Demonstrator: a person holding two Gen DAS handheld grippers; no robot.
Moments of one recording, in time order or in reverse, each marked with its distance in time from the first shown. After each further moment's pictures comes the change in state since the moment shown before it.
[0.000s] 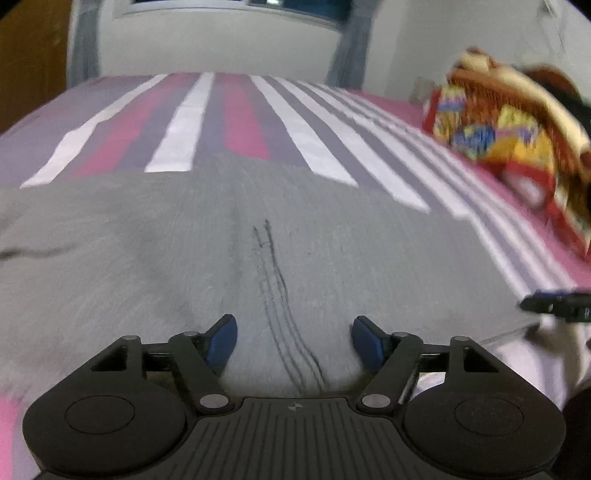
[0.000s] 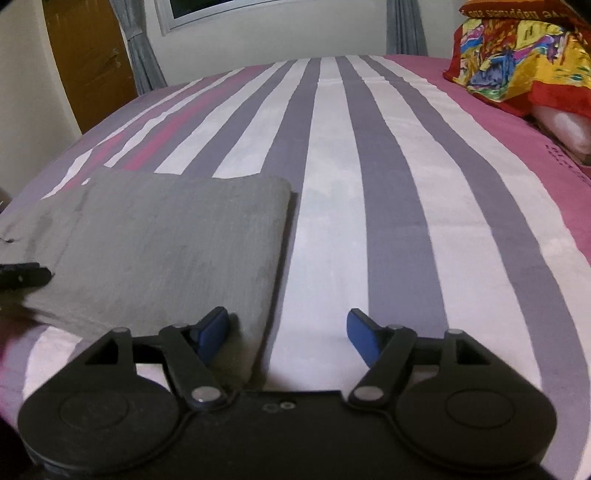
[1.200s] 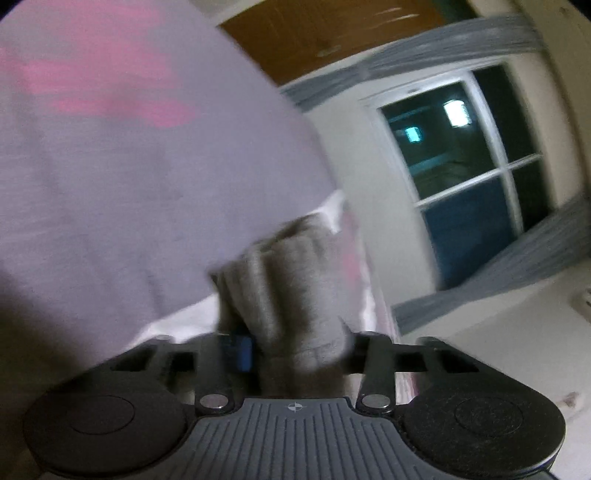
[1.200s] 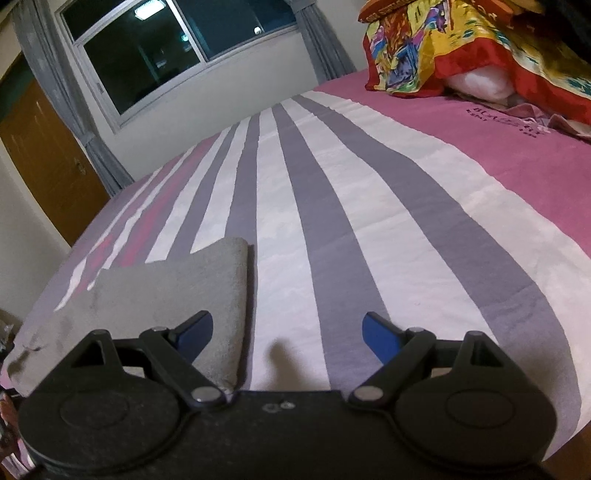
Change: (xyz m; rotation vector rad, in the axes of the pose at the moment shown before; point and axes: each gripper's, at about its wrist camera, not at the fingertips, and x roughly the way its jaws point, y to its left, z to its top) left arm -0.013 0.308 -0.078 -0.997 -0.457 -0.121; right arm -0.045 -0.037 -0.018 0.313 -0.160 0.000
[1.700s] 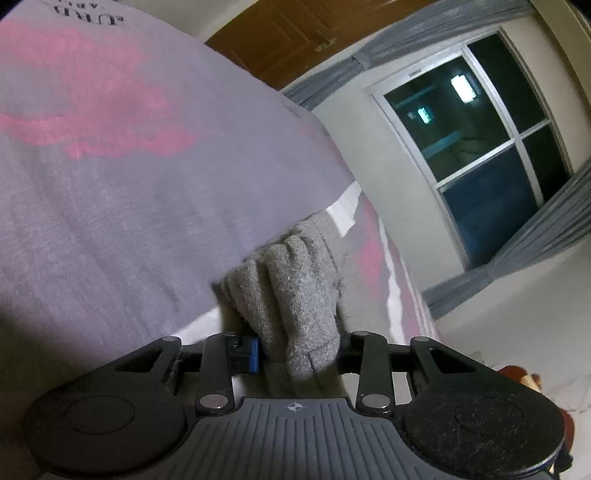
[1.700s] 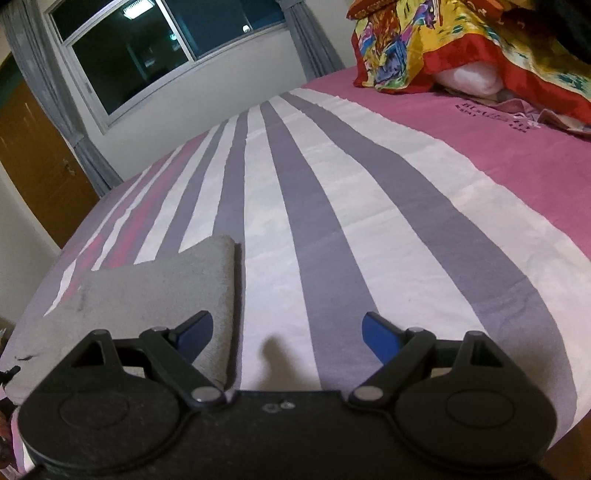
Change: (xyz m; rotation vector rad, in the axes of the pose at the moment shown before) left arm -0.005 -0.025 -0.007 0.153 0.001 0.101; right arm -0.001 -0.008 0.002 0.043 -0.019 -0.022
